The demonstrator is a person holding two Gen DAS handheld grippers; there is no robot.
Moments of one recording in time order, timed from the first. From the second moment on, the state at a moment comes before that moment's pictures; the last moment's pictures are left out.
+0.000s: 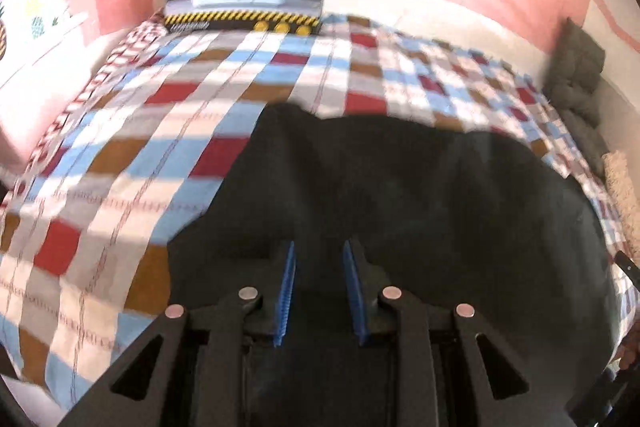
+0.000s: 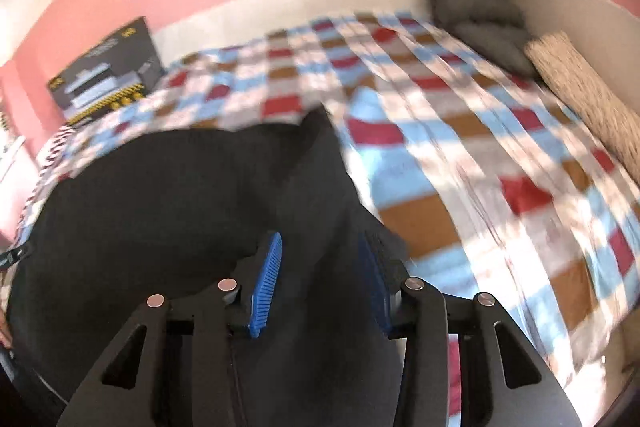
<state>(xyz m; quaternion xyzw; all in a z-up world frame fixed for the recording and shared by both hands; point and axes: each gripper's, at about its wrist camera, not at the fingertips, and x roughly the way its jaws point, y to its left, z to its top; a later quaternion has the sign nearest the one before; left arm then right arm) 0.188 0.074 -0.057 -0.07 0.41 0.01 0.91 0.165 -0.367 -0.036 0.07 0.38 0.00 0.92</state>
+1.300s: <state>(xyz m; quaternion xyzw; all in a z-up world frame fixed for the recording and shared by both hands) 0.123 0.108 -0.082 -0.06 0.42 0.02 0.91 0.139 -0.374 -0.073 0.08 0.44 0.01 0.89</state>
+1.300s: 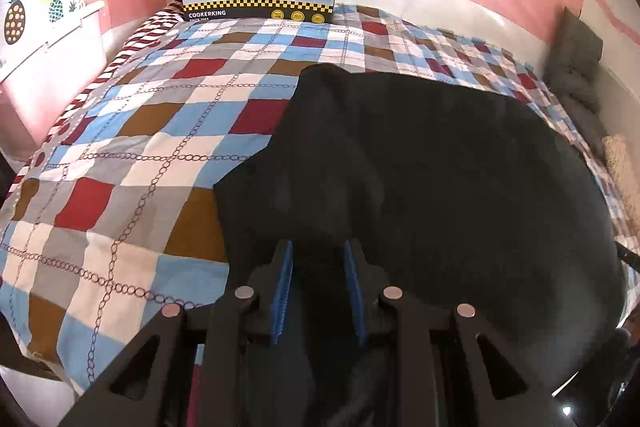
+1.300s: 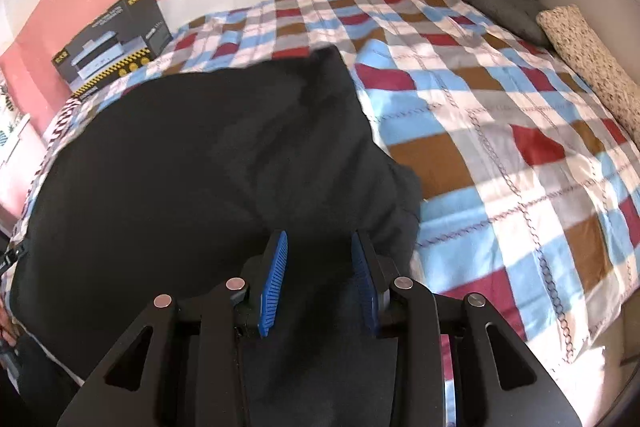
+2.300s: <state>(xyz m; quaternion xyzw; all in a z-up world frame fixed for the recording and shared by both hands) 0.088 0.122 -0.071 -0.10 0.43 0.04 0.90 0.102 -0.374 -0.066 0.05 0.46 0.03 0.89</state>
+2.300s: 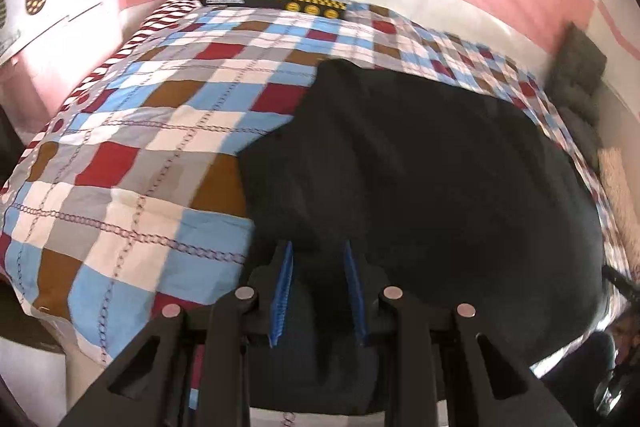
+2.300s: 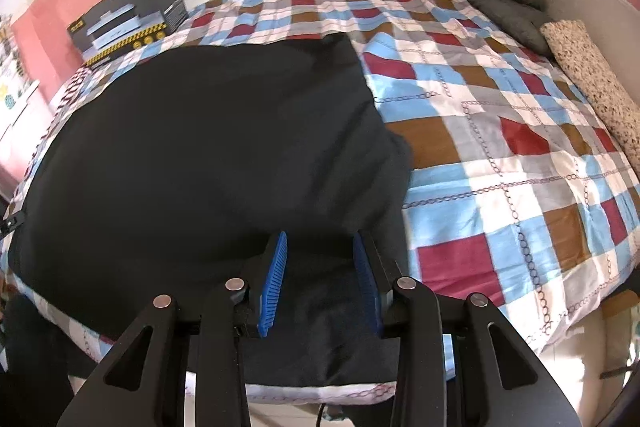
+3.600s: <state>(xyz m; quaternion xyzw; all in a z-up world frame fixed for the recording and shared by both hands) 0.181 0.192 -0.139 -0.34 0.50 -0.06 0.79 0.196 -0.452 -0.141 0.35 0.52 0.18 0.76</state>
